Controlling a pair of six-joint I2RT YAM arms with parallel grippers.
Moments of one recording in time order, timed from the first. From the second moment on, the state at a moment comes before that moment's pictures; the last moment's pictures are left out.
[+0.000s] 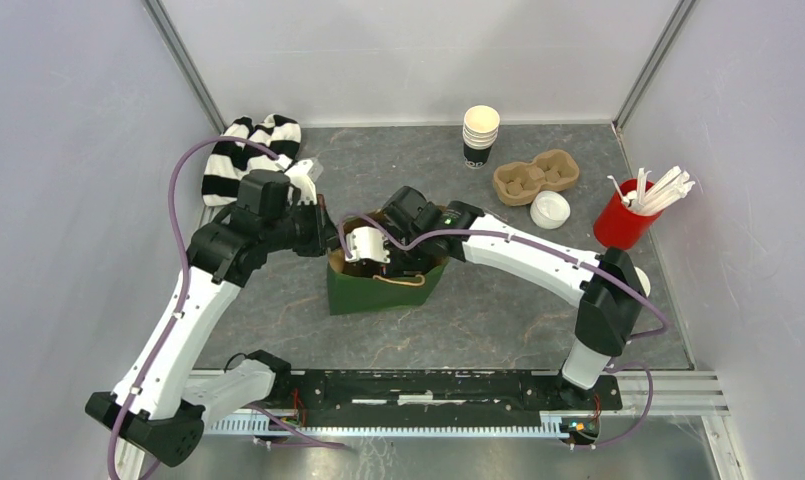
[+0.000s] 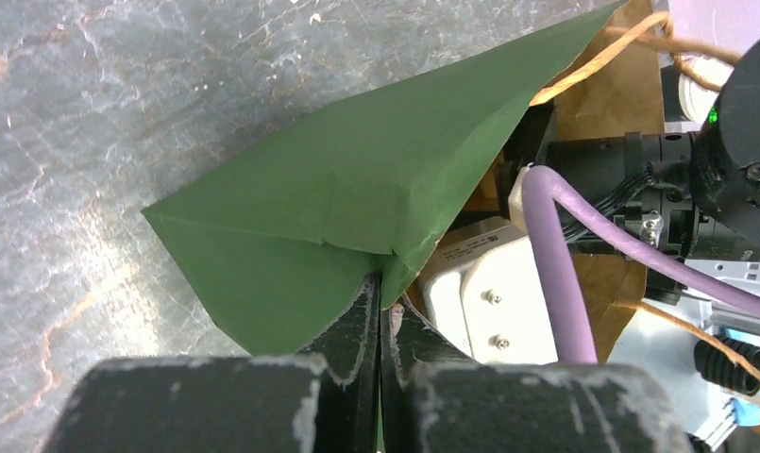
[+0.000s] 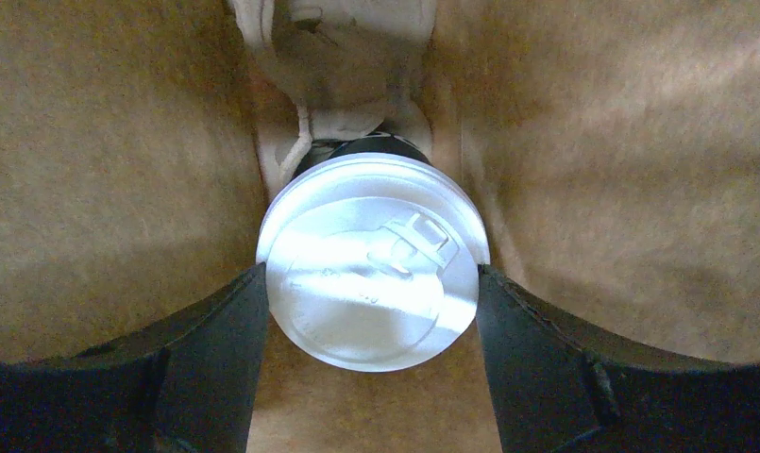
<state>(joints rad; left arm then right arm) -0.42 1.01 1.25 -0.93 0.27 -0.40 0.97 1.72 1.50 -0.77 -0.18 -0.73</state>
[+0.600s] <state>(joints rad) -0.42 0.98 1.19 -0.98 0.03 -0.44 0.97 1.80 1.49 -0.63 -0.20 -0.67</state>
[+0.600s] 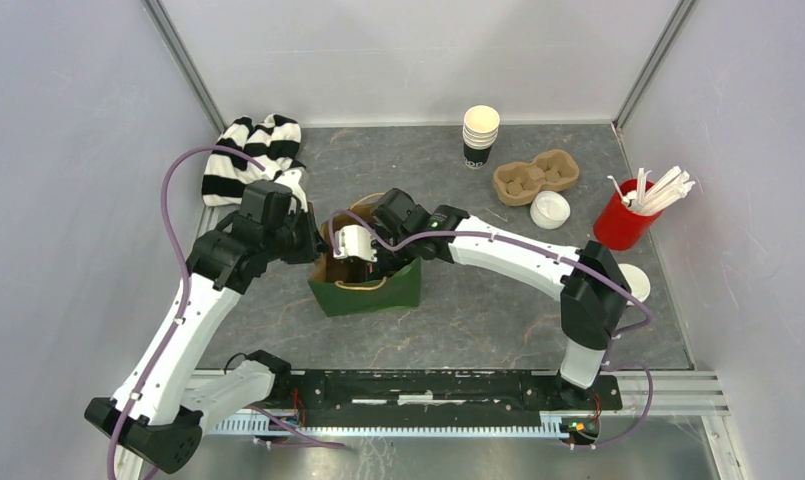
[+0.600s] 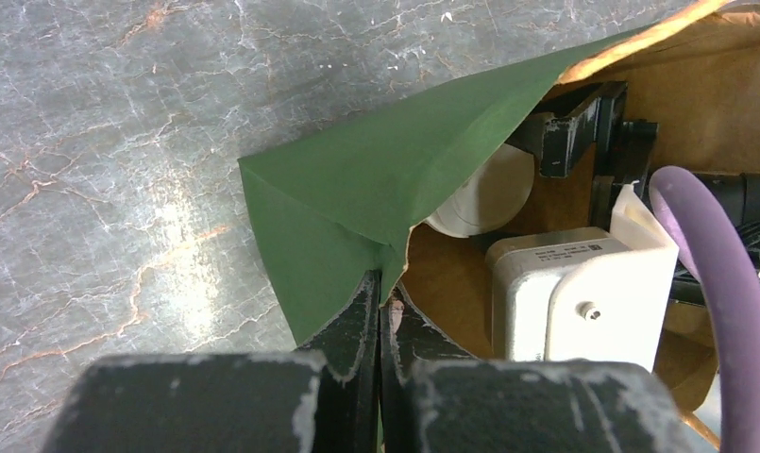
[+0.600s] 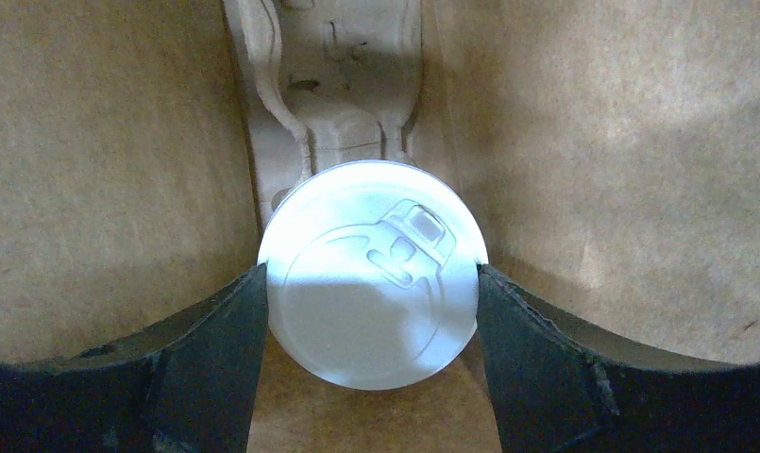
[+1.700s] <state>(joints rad) -0.42 0.96 1.15 -0.94 0.02 -0.44 1.04 1.81 1.91 -0.95 0.05 -0.36</state>
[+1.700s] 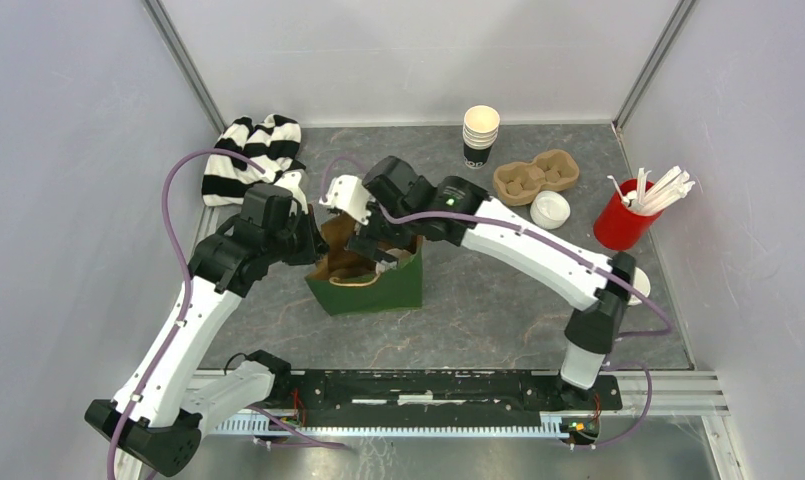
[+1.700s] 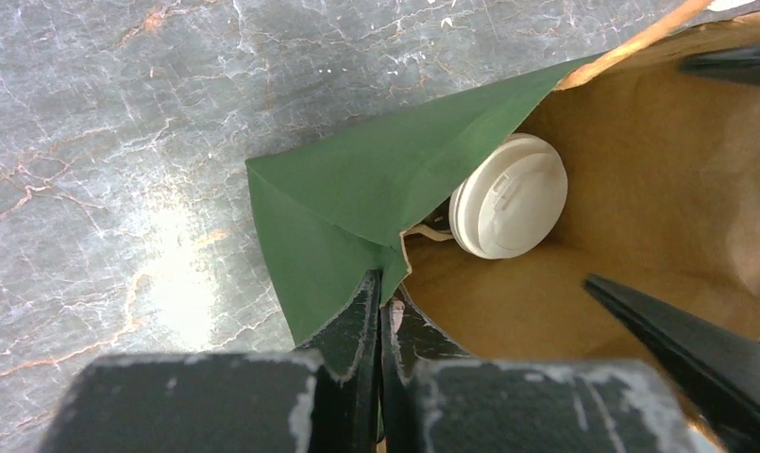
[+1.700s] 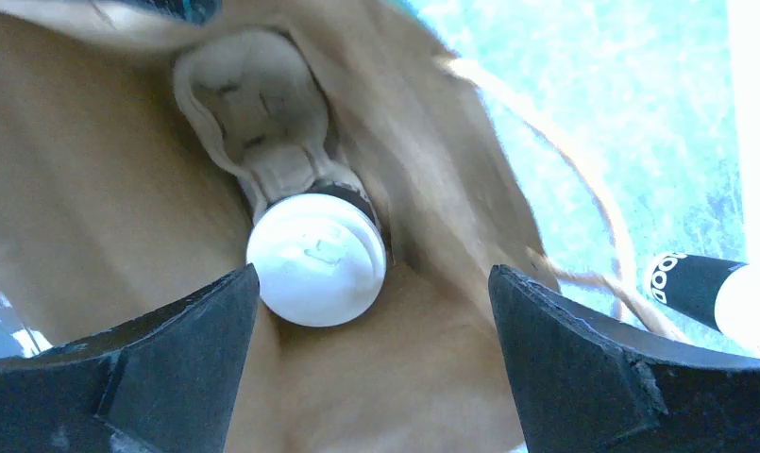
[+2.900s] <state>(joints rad) -0.42 0.93 1.19 -1.07 0.07 -0.53 1.02 1.03 0.50 -0.30 0.22 0.85</state>
